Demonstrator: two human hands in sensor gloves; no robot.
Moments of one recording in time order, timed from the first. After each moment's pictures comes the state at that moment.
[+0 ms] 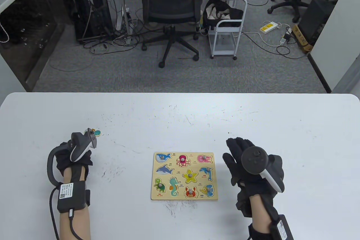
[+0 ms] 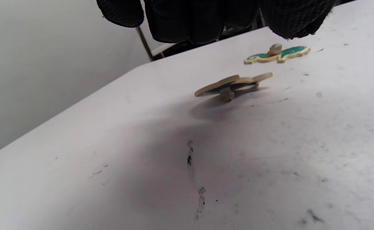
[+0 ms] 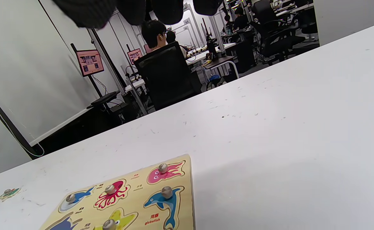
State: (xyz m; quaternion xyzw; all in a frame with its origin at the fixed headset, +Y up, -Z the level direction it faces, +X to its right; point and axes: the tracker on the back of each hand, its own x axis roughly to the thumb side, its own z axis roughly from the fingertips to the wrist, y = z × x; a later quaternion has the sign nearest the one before) left_hand -0.353 -0.732 -0.424 -0.15 0.26 -0.16 0.94; right_hand 0.190 -0.656 -0.324 0.00 0.03 0.98 0.22
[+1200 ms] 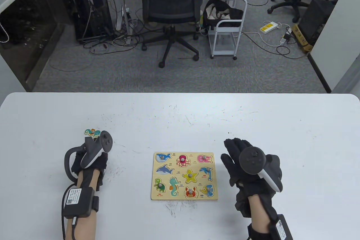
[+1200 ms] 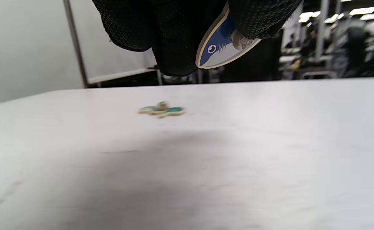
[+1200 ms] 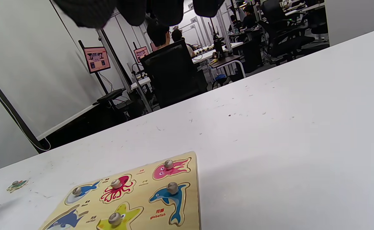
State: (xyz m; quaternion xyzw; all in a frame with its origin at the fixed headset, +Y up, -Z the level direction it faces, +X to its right) left_hand -0.281 -0.723 -0.416 -0.02 0.10 -0.01 0.99; right_hand 0.179 -0.649 -0.319 0.02 0.02 0.98 0.21
